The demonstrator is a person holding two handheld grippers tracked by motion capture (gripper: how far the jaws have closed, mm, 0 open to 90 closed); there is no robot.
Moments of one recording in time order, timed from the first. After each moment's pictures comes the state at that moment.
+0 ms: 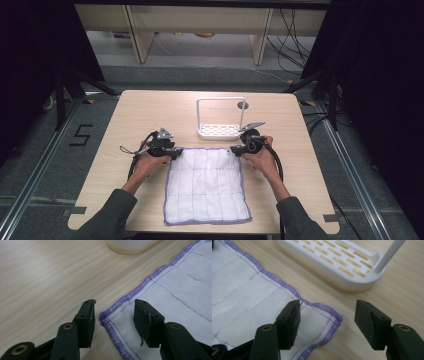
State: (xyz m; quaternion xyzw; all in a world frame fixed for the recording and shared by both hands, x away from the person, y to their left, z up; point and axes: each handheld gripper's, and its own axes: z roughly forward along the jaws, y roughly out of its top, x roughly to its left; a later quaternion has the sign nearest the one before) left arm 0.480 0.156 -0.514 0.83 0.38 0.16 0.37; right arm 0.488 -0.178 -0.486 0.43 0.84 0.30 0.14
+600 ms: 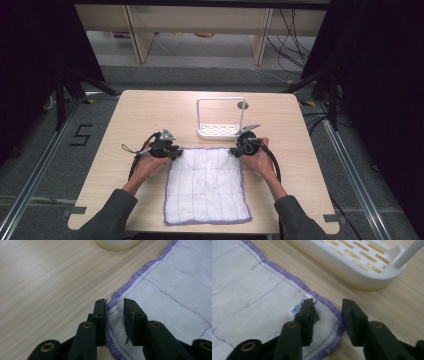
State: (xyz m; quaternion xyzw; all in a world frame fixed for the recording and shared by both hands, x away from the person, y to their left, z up) left arm 0.477 0.152 -0.513 0.85 0.36 0.14 0.36; right arm 0.492 -0.174 -0.500 0.40 0.86 0.30 0.14
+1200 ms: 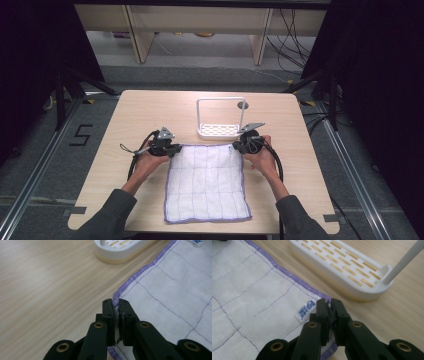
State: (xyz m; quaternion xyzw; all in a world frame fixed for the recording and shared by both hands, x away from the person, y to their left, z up) left arm 0.474 0.152 -0.499 0.84 0.35 0.16 0.38; right arm 0.487 -0.181 -0.486 0.38 0.85 0.34 0.15
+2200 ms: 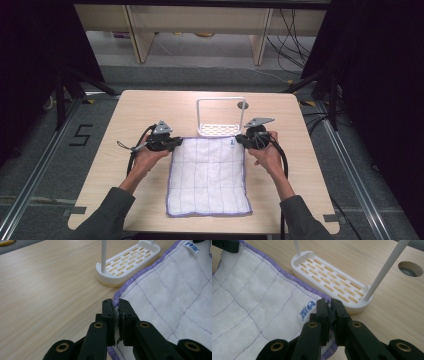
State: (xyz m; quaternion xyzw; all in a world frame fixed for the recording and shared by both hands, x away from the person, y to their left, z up) left arm 0.474 0.152 -0.478 0.81 0.35 0.17 0.44; right arm 0.482 -0.192 -0.456 0.38 0.83 0.38 0.16
